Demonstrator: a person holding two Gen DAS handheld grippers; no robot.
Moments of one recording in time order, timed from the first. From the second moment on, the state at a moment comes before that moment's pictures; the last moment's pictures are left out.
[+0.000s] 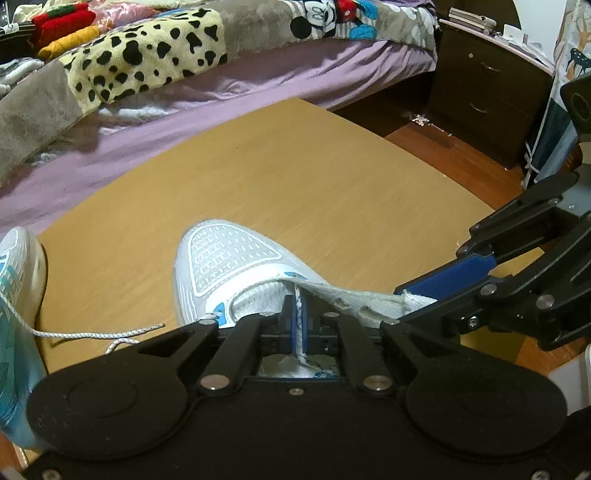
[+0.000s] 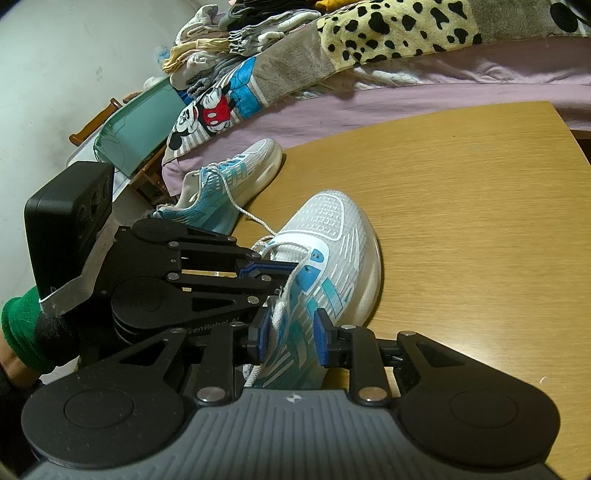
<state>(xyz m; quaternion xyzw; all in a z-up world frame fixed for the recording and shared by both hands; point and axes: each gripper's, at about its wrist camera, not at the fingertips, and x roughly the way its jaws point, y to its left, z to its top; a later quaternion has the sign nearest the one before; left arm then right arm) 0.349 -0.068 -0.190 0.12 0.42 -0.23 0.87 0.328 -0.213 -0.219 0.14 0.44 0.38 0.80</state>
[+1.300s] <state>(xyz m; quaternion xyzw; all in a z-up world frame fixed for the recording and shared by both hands) 0.328 -0.086 -0.207 0.27 0.33 -0.21 0.88 0.353 -0.213 -0.238 0.24 0.44 0.30 0.81</state>
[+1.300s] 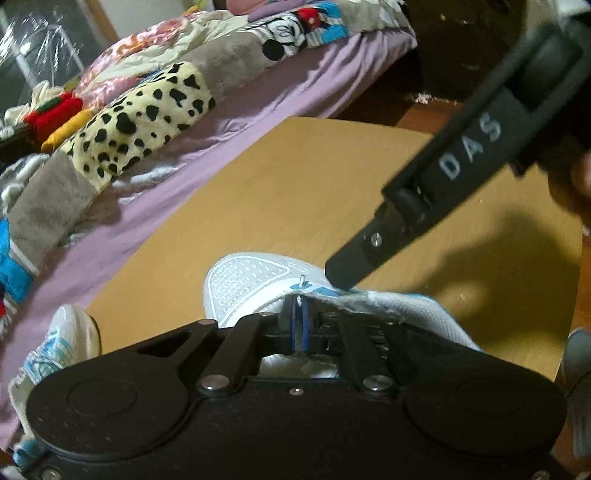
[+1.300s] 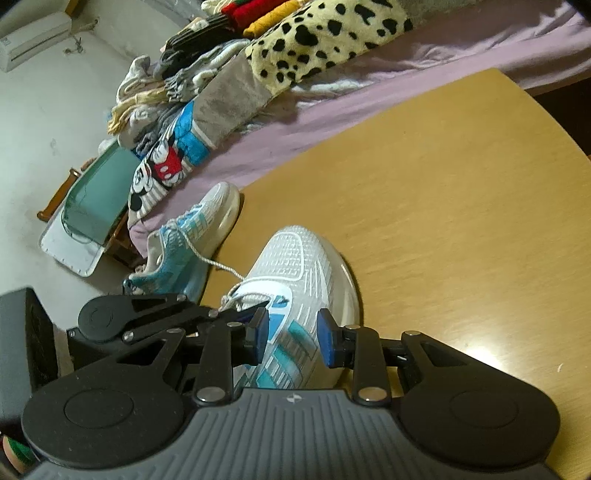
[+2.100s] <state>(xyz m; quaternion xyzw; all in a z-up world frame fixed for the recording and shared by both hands) 0.327 -0.077 -0.212 0.22 0.32 -0.24 0.89 0.364 -0.195 -0.253 0.30 0.42 0.27 0.81</state>
